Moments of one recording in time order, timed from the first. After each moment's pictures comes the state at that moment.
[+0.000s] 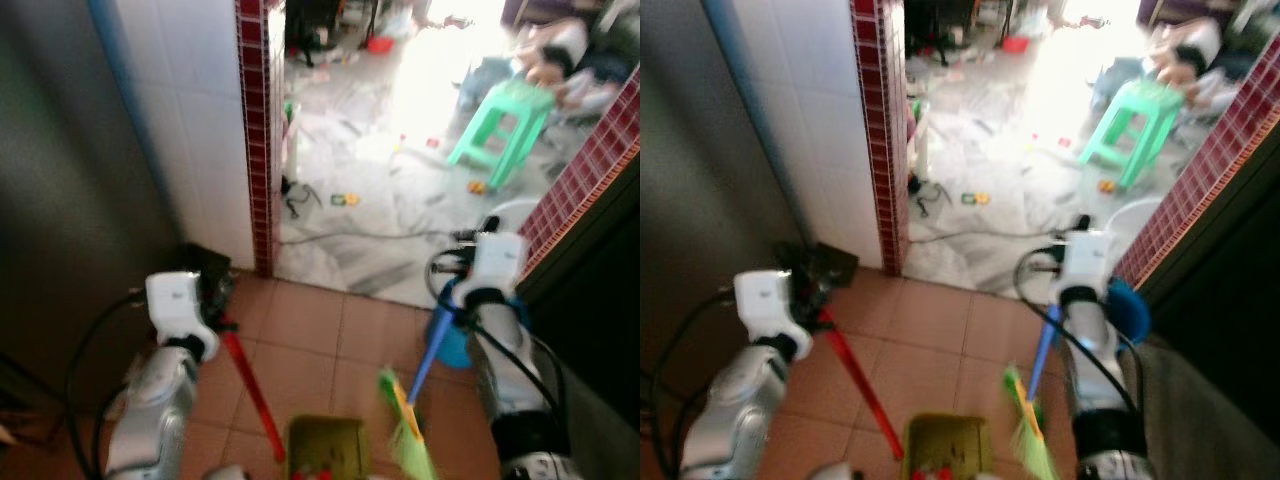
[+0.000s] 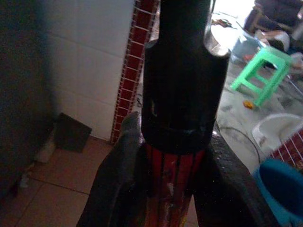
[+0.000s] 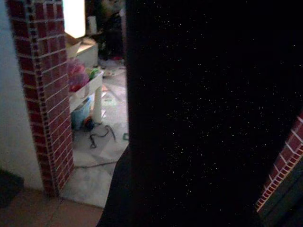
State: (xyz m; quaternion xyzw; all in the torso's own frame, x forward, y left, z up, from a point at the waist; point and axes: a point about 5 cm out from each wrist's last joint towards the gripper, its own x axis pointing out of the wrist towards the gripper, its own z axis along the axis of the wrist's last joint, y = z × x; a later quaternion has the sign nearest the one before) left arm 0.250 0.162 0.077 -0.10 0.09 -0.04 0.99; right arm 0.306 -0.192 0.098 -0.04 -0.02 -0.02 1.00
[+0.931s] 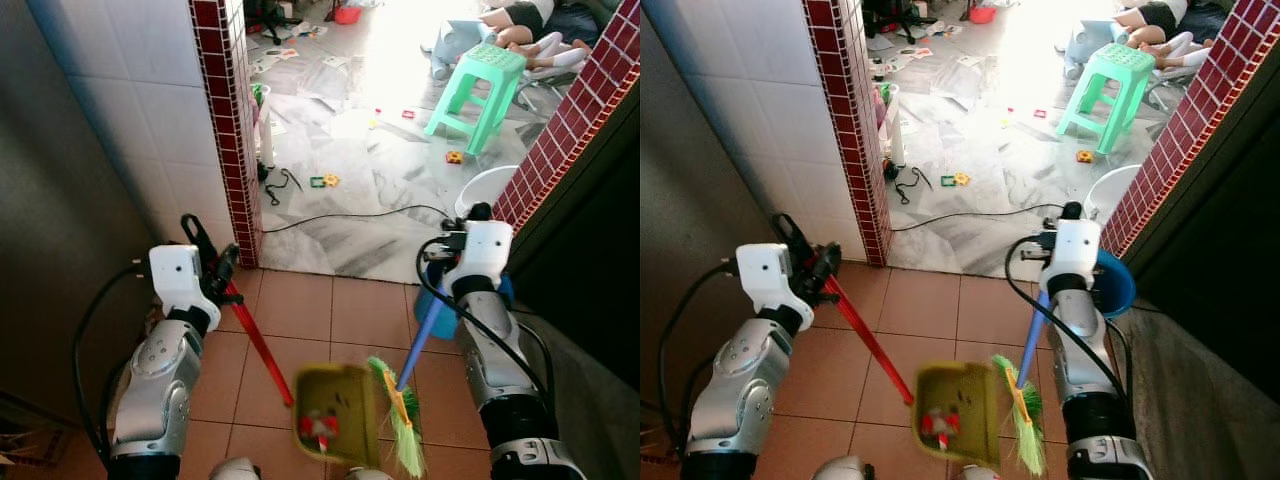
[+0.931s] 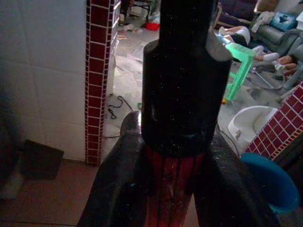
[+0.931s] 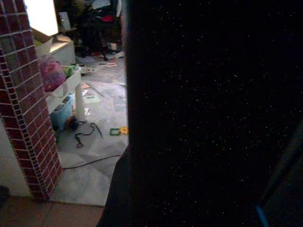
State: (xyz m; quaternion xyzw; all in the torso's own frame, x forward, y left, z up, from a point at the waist) left arm 0.268 0.160 0.097 -0.09 0.05 -0.07 0.99; right arm 0.315 -0.183 0.101 -0.03 -0.03 -0.04 1.00
